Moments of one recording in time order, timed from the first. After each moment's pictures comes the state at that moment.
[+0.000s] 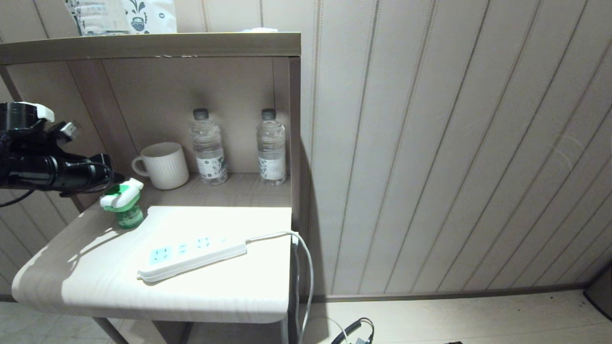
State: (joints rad) left arm 0.25 1.88 -1.37 0.13 -0.36 -0.15; right arm 0.00 0.01 0.00 0.01 -0.02 0.00
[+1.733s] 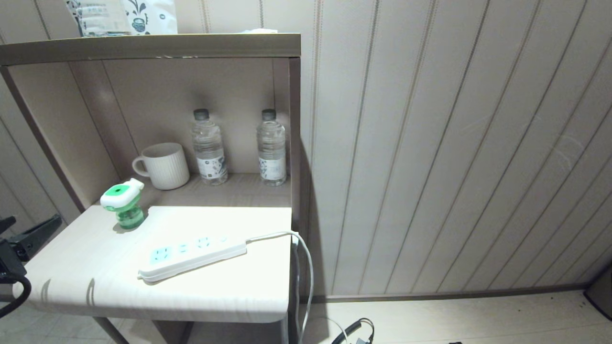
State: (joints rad) left arm 0.33 1.07 -0.29 -0.68 -0.31 0.02; right arm 0.00 0.01 0.00 0.01 -0.02 0.00
